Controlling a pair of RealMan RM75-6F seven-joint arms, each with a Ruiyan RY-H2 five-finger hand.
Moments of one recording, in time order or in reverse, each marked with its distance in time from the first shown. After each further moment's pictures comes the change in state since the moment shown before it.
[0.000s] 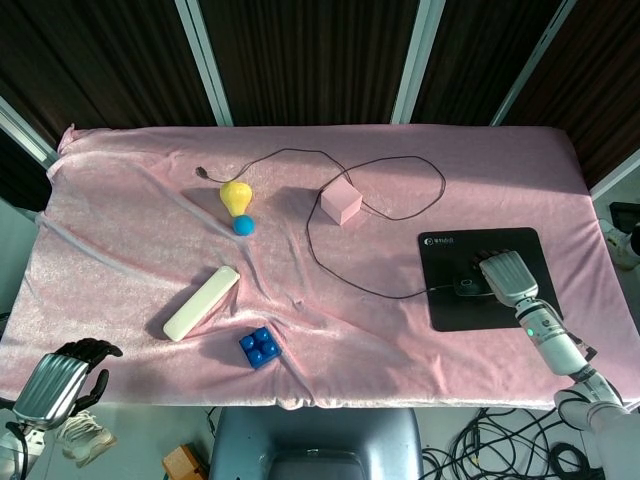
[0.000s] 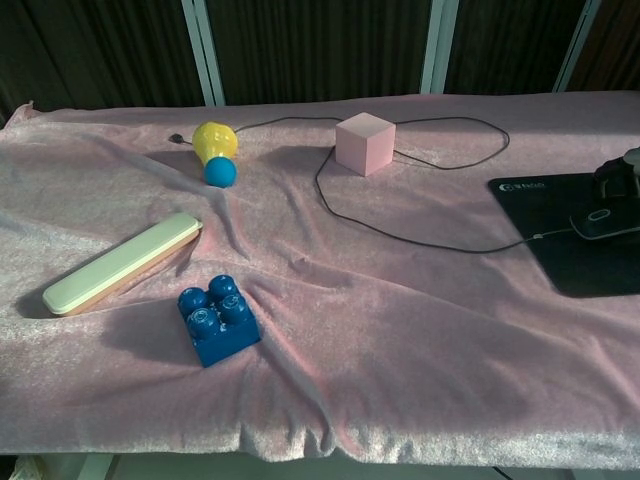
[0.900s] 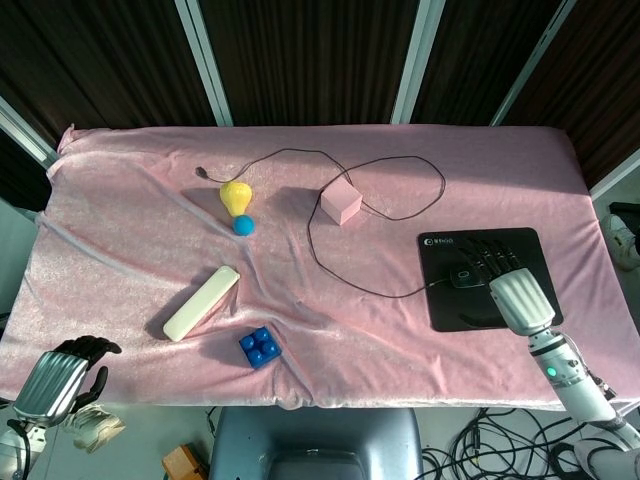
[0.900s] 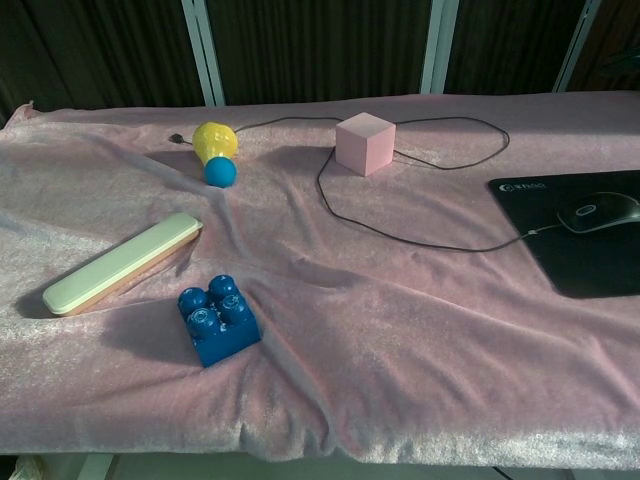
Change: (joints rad) left arm 0.001 -0.011 -0.012 -0.002 -0.022 -0.003 0.029; right arm -0.147 0.318 0.035 -0.680 -0.045 0.397 -0.101
